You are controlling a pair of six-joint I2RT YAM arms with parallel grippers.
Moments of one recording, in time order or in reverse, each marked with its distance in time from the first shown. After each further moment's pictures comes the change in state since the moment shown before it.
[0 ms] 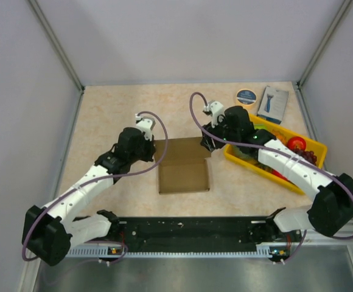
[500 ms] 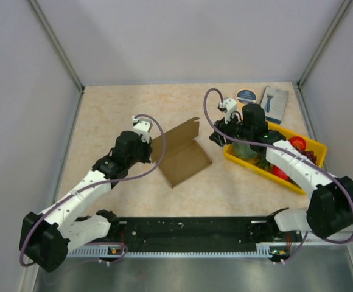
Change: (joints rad) left arm -0.006 -0.069 -0.063 0.046 -0.074 0.025; right arm -0.199 -0.056 -0.104 0.113 -0.184 -0.061
